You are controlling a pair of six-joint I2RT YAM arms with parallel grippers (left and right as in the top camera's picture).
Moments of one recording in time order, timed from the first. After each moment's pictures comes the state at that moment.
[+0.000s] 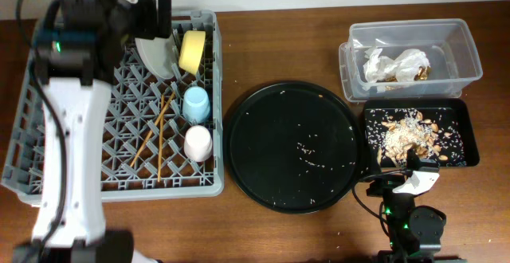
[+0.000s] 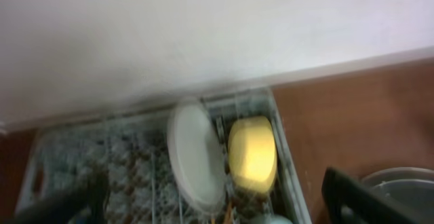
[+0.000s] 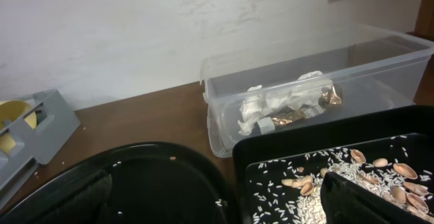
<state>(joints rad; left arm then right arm) -0.08 1.72 2.06 -0.91 -0.03 0.12 -0.06 0.01 0.01 -0.07 -0.01 0.23</state>
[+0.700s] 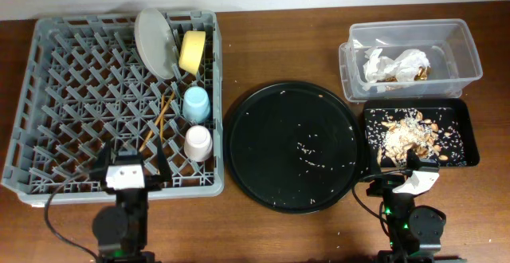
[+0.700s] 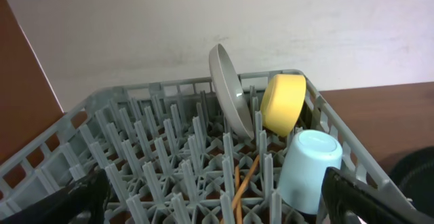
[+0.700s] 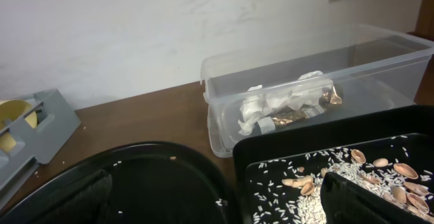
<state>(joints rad) 0.07 0.35 0.12 0.21 -0.01 0.12 -0.06 0.01 0.01 -0.07 -0.01 0.23</state>
